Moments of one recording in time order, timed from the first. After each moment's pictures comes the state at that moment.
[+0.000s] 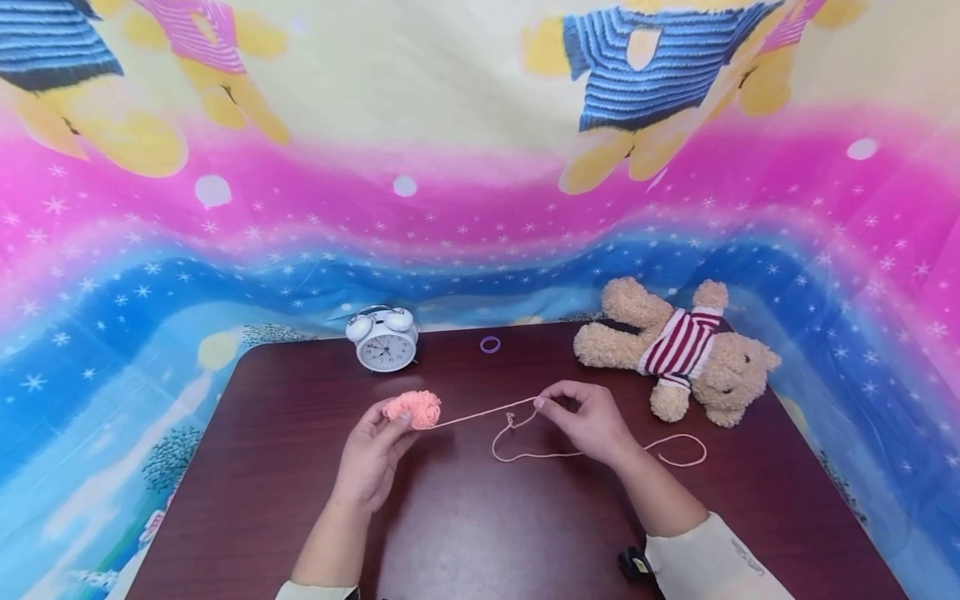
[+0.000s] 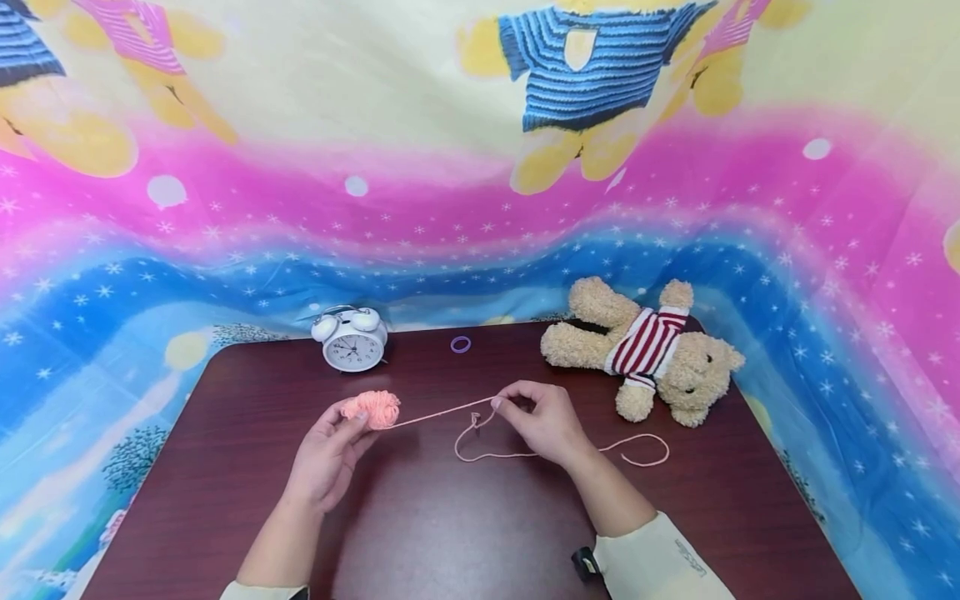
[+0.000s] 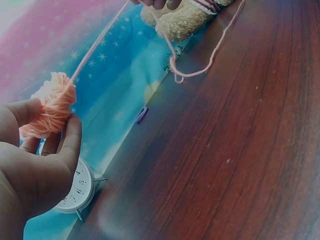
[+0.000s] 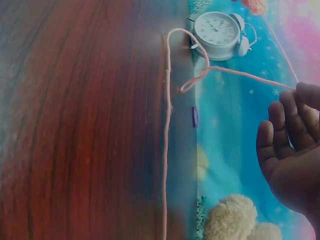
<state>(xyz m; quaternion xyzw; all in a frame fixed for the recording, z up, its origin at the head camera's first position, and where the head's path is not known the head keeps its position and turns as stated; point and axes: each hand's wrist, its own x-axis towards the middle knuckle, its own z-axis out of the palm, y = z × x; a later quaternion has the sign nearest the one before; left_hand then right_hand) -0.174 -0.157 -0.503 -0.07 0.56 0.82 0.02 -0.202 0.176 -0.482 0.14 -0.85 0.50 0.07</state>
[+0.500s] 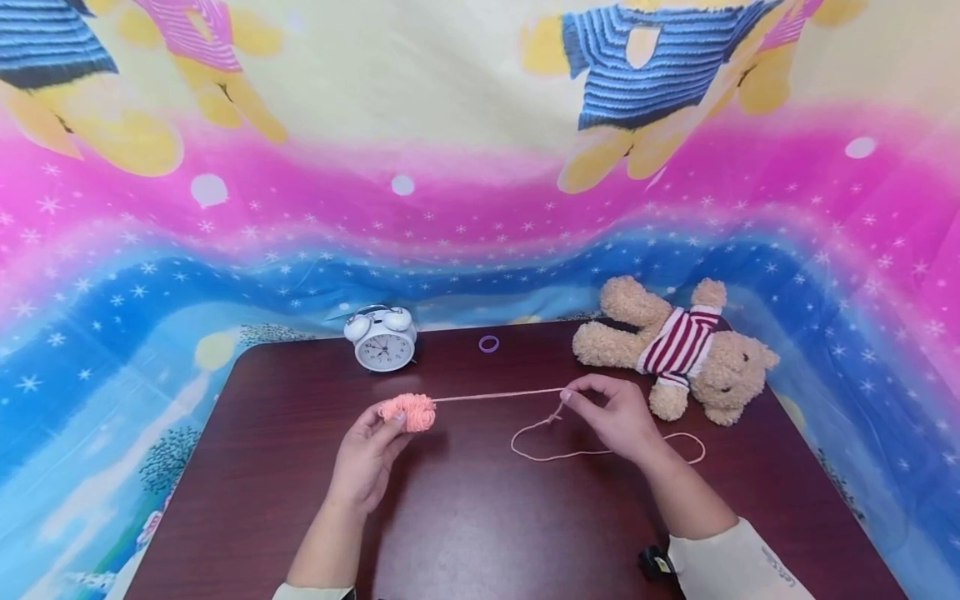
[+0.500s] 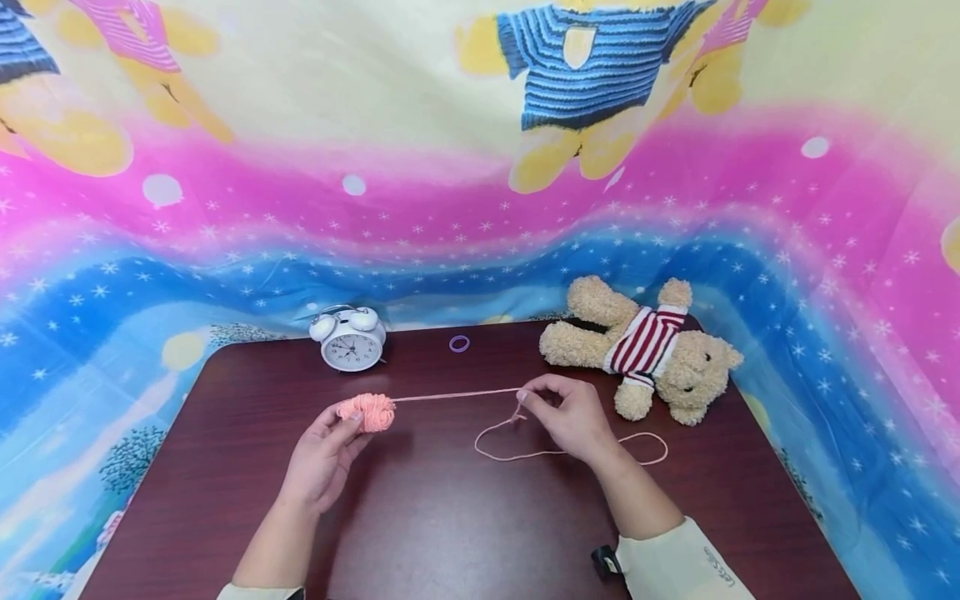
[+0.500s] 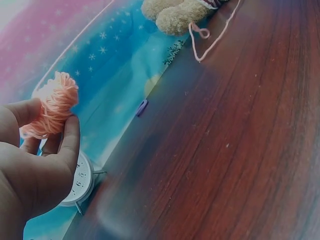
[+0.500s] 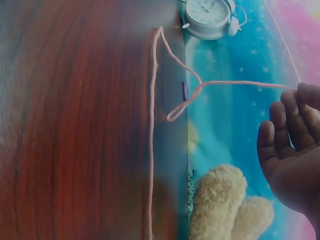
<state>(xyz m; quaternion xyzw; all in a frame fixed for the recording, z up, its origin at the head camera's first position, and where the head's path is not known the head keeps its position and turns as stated) -0.174 -0.163 -0.507 -0.07 0.56 0.82 0.02 -0.198 0.209 -0.473 0.11 -0.85 0.50 0.09</state>
